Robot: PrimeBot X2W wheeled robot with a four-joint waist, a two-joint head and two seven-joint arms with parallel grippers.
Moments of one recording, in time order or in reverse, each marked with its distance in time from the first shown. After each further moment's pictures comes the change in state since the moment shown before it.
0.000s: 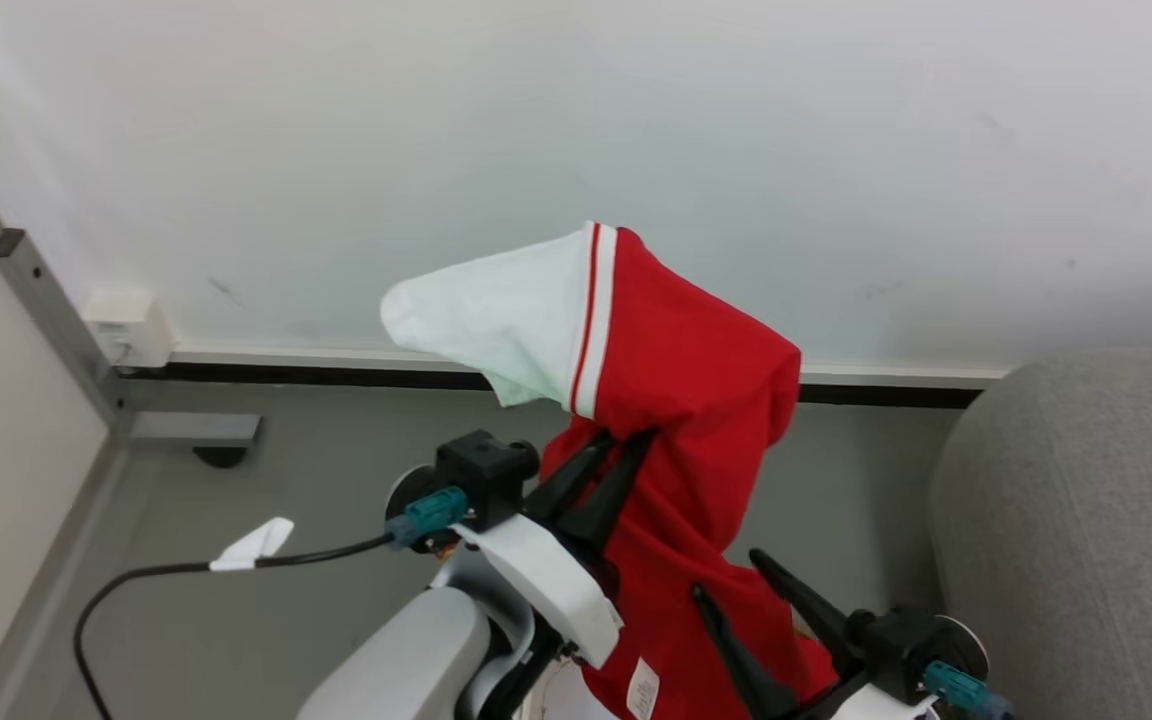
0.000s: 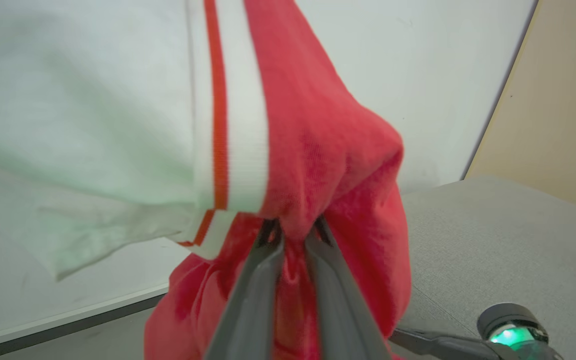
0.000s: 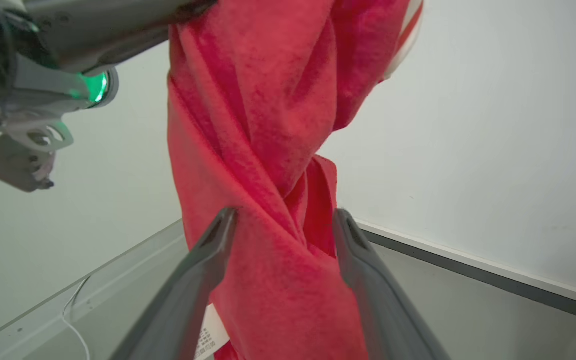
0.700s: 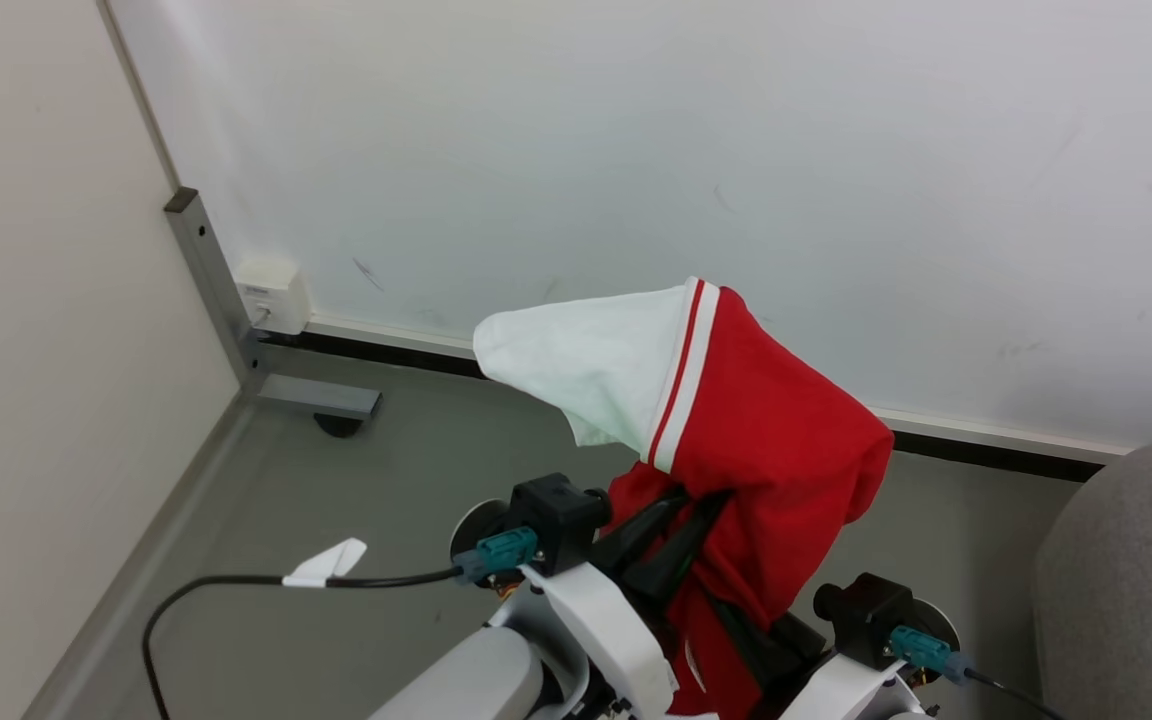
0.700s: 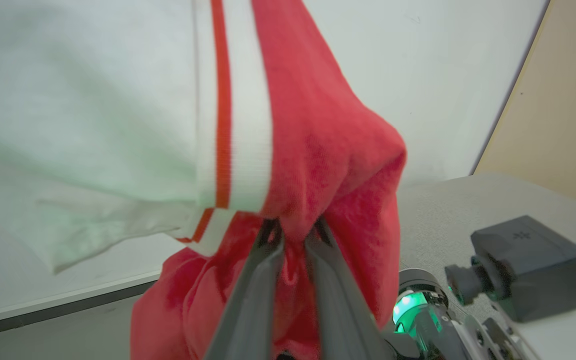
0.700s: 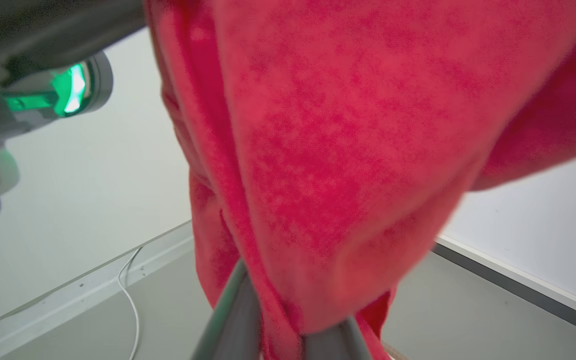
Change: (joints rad) left arm 0.021 -0.043 -0.101 -0.021 -0.002 -0.025 0.029; right arm -0.133 0.016 0.153 0.179 0.123 0.000 0.000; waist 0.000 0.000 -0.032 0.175
